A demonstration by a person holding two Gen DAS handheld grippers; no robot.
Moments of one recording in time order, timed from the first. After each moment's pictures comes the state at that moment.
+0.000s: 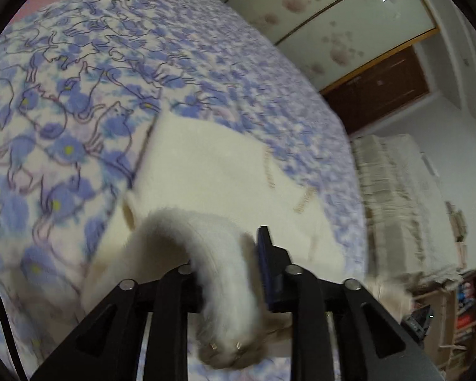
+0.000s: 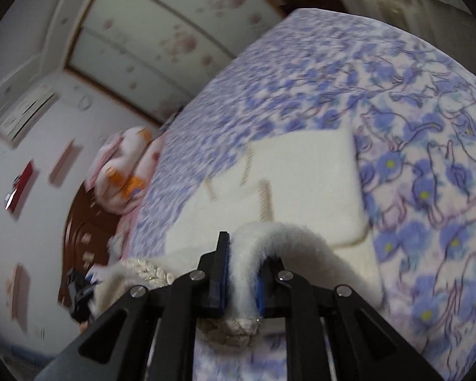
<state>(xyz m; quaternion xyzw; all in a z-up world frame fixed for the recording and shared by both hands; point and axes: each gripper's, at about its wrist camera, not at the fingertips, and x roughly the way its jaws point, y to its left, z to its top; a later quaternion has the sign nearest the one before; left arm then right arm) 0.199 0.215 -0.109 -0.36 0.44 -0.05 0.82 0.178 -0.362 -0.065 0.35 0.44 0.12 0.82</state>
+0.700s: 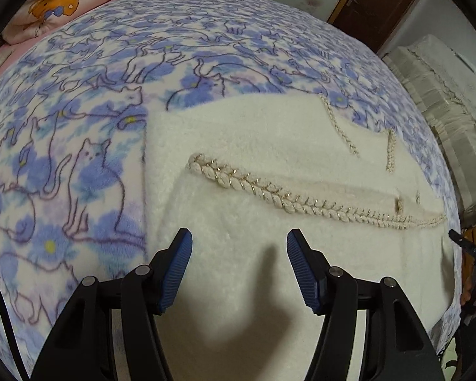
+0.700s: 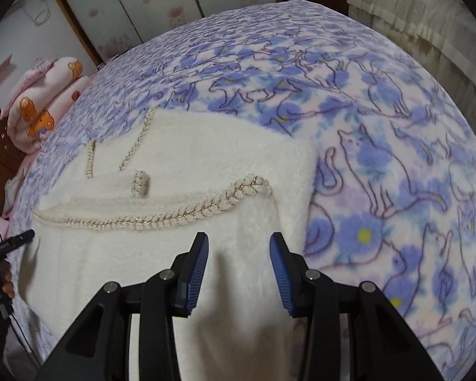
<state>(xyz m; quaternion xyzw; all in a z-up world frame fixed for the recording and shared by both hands) 0.292 0.194 -0.186 -0.14 0.52 -0.06 0.84 0.277 -0.340 -0.149 0.10 0.50 0.05 0.86</state>
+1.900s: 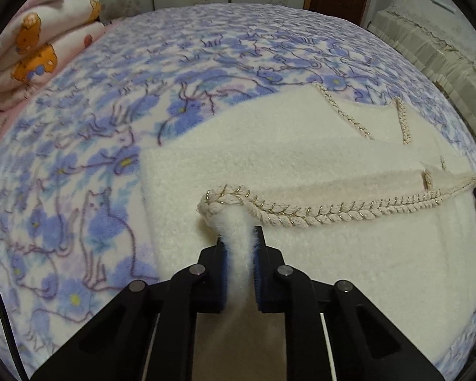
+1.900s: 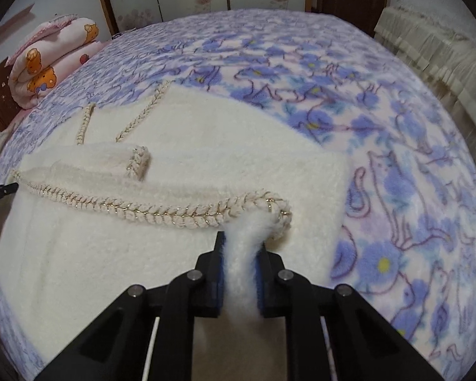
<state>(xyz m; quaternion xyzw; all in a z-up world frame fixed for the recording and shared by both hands) 0.303 0.164 -0.184 0.02 0.49 -0.04 0.87 0.269 -0.294 -0.152 -0.01 0.48 0.05 0.88</state>
